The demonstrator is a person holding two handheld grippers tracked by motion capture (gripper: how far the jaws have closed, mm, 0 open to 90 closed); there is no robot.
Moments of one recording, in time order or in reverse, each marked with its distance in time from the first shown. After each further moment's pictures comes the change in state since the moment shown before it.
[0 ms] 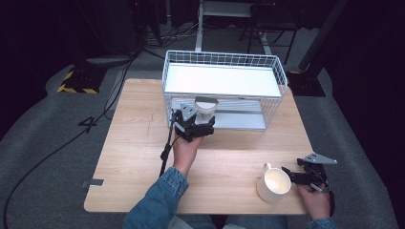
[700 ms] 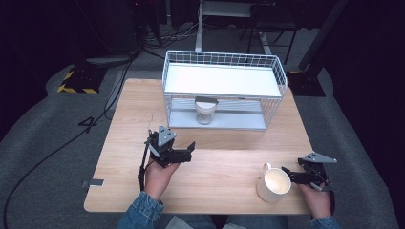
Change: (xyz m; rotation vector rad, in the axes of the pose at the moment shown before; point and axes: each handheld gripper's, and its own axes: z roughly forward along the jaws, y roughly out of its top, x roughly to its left) left arm 0.020 -0.038 -0.084 0.151 -0.031 0.073; right arm -0.002 0.002 0.002 0.009 -0.004 0.005
